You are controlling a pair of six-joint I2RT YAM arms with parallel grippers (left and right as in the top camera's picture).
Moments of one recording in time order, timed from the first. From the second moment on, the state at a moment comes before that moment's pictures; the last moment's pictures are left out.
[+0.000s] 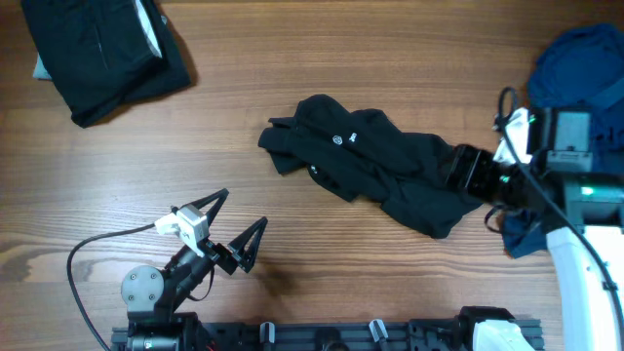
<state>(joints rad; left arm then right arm) 0.01 0.05 0.01 0.03 0.70 -0.36 -0.04 1.13 1.11 -1.14 -0.31 0.32</state>
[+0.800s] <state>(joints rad) 0.01 0.05 0.01 0.00 0.70 -0.36 0.48 1.42 0.93 -0.93 0.11 0.97</state>
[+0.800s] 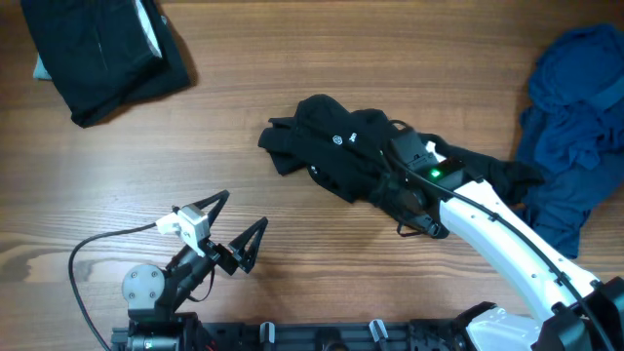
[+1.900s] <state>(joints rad) 0.01 0.05 0.01 -0.02 0.66 -0.36 0.46 1.62 0.93 -0.89 0.29 1.05</state>
